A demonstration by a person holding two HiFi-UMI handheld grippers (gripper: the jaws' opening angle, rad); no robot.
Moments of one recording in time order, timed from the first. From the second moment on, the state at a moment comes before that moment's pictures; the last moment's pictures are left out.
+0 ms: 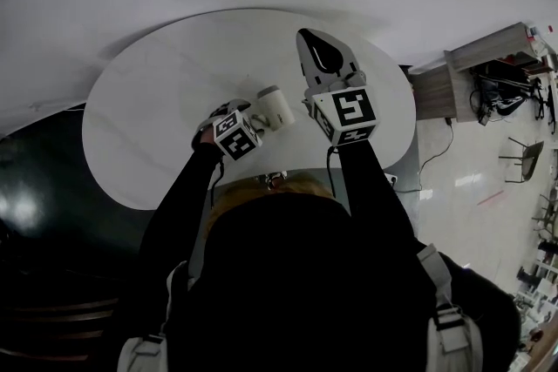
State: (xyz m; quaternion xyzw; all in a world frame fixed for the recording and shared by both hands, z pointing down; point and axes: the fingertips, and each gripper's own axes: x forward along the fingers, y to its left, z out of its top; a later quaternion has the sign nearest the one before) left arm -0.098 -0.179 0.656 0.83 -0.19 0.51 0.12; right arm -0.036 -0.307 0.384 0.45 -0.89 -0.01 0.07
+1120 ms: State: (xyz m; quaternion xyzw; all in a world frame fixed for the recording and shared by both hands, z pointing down) left arm -0.154 -0.231 0.380 0.89 -0.42 0.16 -0.05; right arm -0.070 -0.235 0.350 0.50 -0.86 -0.03 0.05
